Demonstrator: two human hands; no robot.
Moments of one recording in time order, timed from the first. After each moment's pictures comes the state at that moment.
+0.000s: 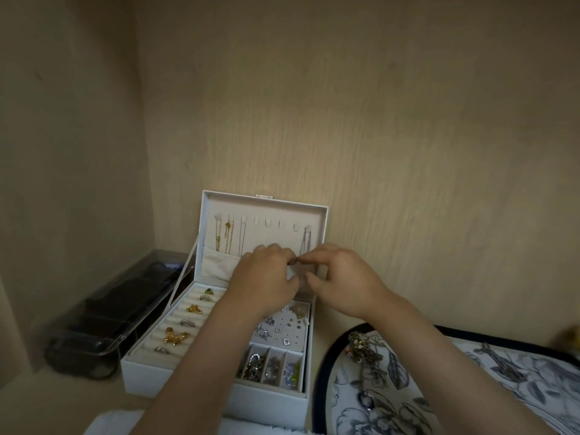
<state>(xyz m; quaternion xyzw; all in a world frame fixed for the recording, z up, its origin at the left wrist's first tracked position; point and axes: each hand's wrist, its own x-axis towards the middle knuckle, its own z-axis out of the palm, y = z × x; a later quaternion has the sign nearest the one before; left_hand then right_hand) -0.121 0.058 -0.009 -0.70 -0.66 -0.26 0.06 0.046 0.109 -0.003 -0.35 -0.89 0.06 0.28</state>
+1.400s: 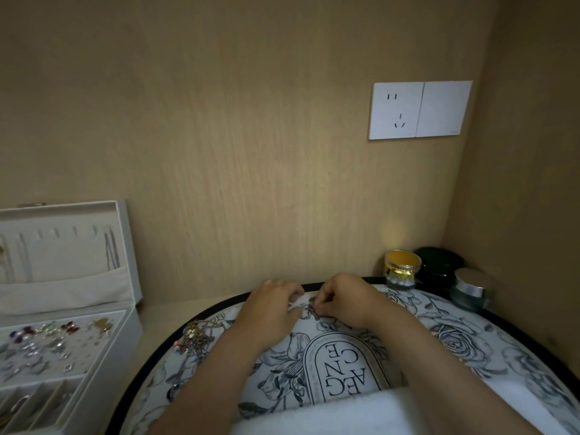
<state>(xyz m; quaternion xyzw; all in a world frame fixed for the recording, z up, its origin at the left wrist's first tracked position) 0.143 0.115 -0.092 -0.84 -0.50 -0.23 -0.06 0.334 0.113 -0.071 -0.60 -0.74 0.23 0.19</state>
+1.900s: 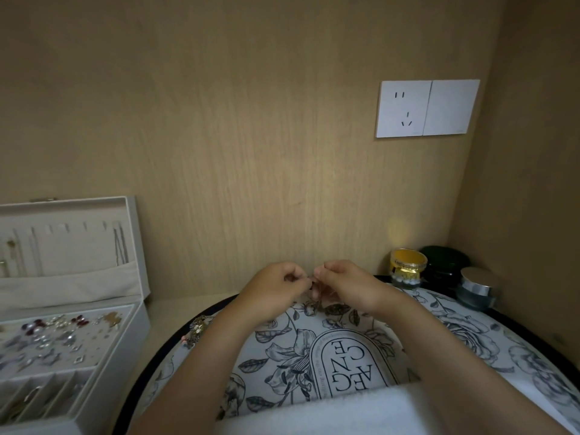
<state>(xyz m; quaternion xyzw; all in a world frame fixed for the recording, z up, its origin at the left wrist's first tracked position) 0.141 0.103 -0.048 -0.73 -0.53 -0.30 -0.31 0.321 0.106 -0.051 -0.49 -0.67 0.44 0.33</state>
